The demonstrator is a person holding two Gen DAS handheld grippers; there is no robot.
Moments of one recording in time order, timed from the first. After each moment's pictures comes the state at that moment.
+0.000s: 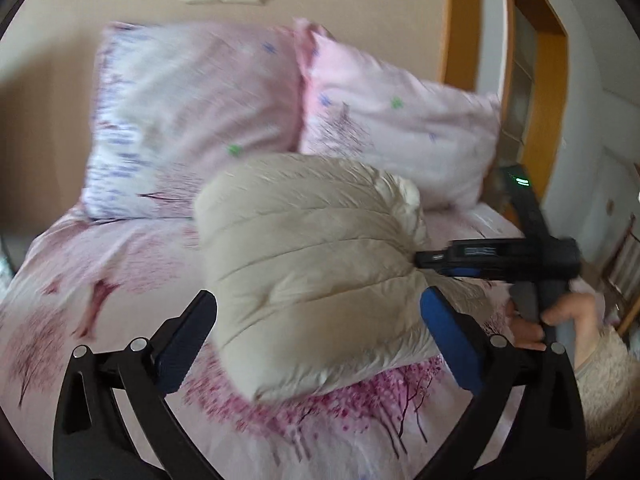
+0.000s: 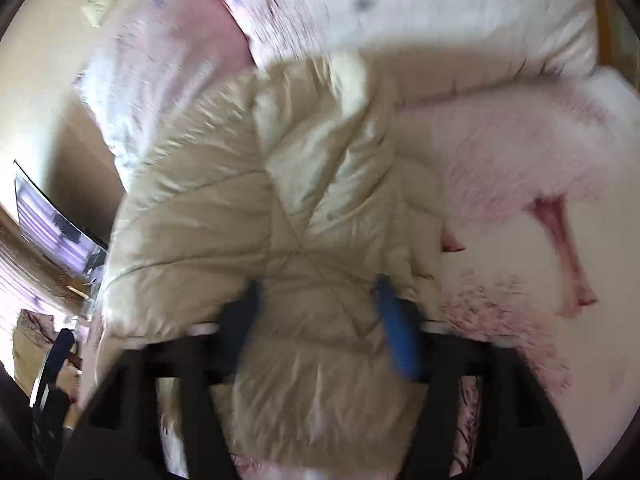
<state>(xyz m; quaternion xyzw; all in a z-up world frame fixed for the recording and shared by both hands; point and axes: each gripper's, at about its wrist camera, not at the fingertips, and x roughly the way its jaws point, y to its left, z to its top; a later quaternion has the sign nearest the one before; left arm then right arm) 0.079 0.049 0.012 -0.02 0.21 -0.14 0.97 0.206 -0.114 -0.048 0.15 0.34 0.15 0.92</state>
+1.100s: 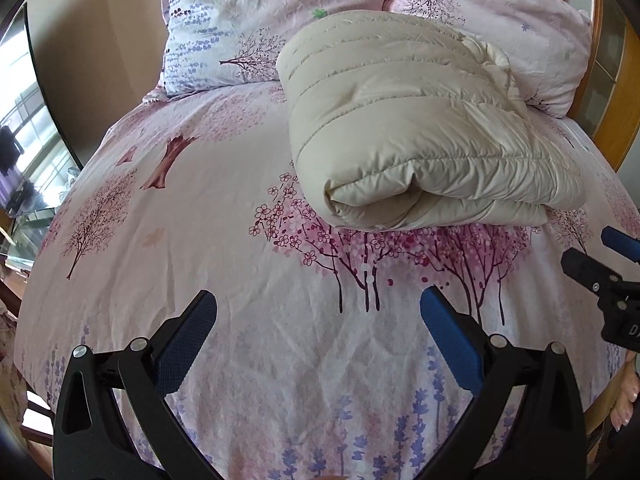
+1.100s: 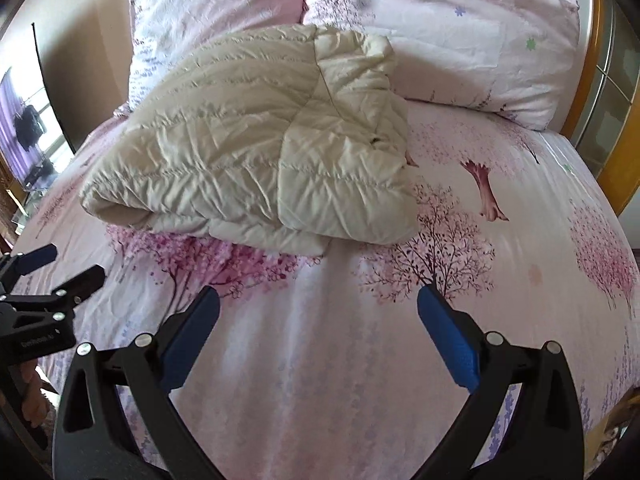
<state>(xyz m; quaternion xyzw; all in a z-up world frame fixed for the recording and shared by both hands) 0.063 0.051 -0.042 0.02 0.42 0.01 0.91 0.079 -0.077 -0.081 -0.03 0.36 0.08 0.93</state>
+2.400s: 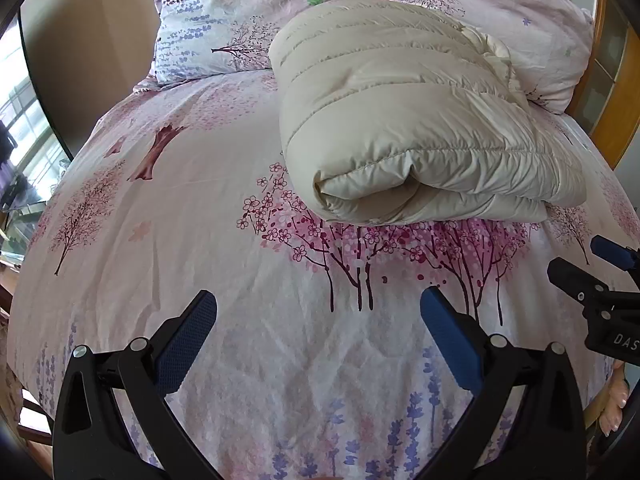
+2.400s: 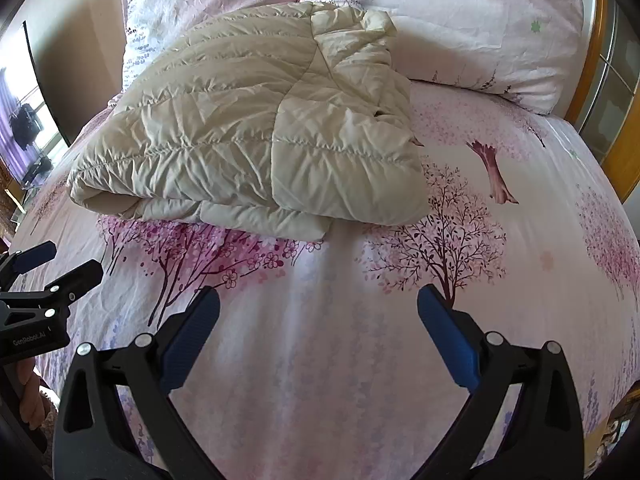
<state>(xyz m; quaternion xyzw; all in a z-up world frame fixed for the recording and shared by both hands) 0.072 0.048 -0.048 0.01 0.43 0.00 0.90 0.085 -0.072 -0.092 -0.02 0.38 0.07 0.92</state>
